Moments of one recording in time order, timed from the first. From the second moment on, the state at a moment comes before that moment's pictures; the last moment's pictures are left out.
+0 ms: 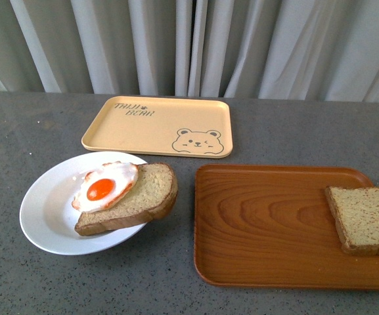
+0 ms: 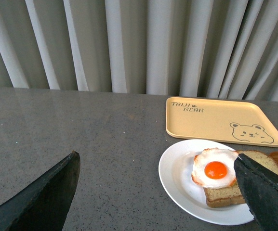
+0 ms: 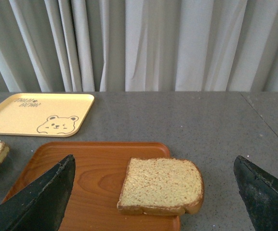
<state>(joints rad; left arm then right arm) 0.00 0.02 0.01 0.00 0.00 -0.01 0.00 0.00 0.02 0.00 0.00 0.00</state>
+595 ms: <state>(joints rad) 0.00 0.02 0.01 0.00 0.00 -0.01 0.00 0.00 0.02 0.00 0.00 0.00</state>
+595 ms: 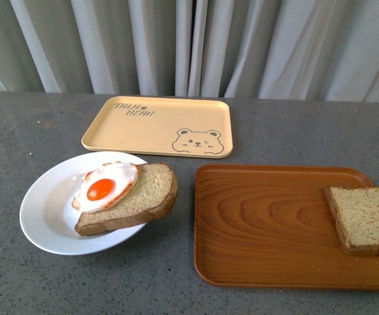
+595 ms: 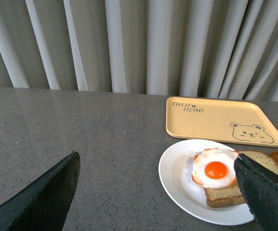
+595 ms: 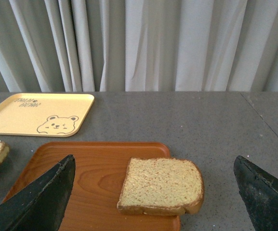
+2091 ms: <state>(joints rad) 0.00 0.02 0.01 0.00 0.00 -0.01 -0.45 1.88 0.57 0.58 -0.45 0.03</state>
